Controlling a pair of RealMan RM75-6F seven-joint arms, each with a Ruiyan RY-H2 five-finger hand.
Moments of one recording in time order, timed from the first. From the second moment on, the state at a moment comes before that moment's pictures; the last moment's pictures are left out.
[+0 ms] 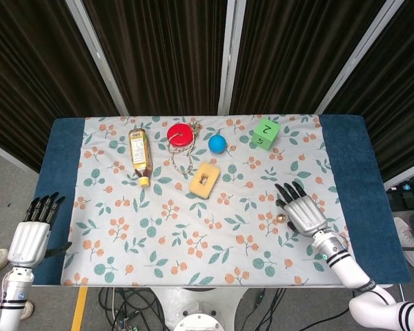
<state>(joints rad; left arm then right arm) -0.13 -1.30 -0.03 -1.50 1.53 1.47 0.07 0.53 -1.31 0.08 -1.52 -1.40 0.95 -0.39</state>
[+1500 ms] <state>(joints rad) -0.13 -1.30 -0.02 -1.48 1.52 1.45 0.04 0.57 -1.36 0.05 -1.44 -1.39 0.95 -0.35</state>
